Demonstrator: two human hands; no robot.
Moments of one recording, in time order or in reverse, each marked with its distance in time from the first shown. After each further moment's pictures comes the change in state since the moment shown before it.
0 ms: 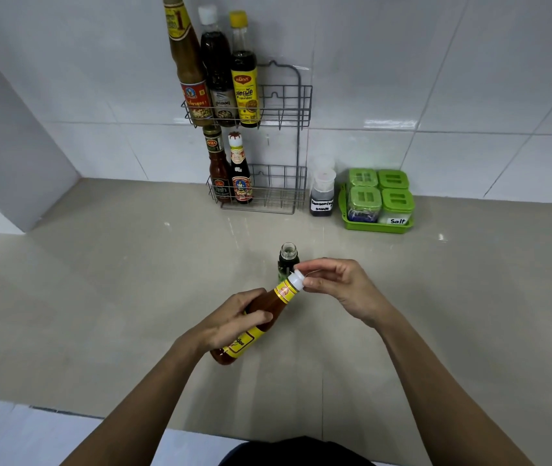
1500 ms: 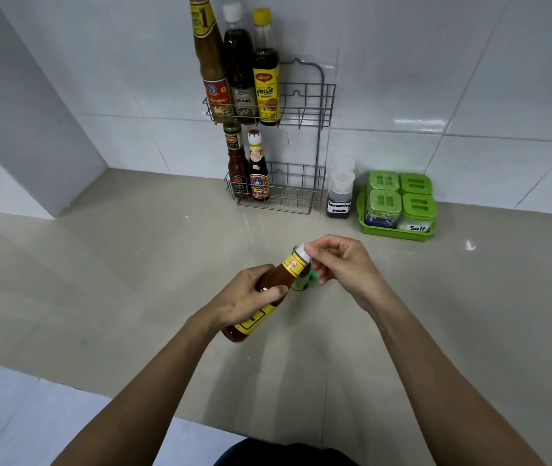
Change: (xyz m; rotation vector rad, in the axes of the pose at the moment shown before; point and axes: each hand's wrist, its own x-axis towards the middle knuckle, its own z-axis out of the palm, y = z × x) left_hand 0.015 0.032 -0.006 0.056 0.193 -0.018; right_hand 0.030 -0.035 0.016 -0.011 0.110 0.037
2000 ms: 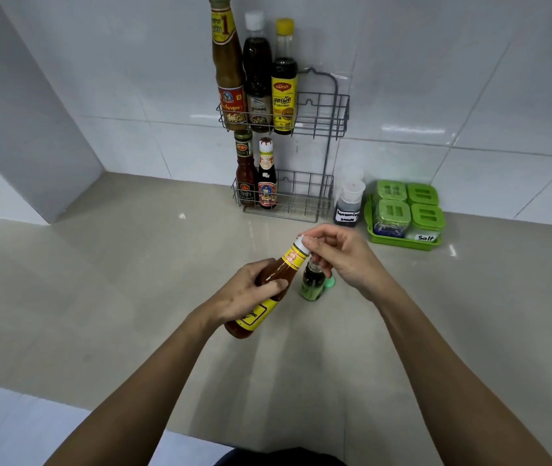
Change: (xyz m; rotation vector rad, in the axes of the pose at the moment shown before) left_hand 0.009 -0.009 -0.042 -0.125 -0.029 0.054; right_hand 0.025 -0.026 0.032 -0.157 -0.025 -0.114
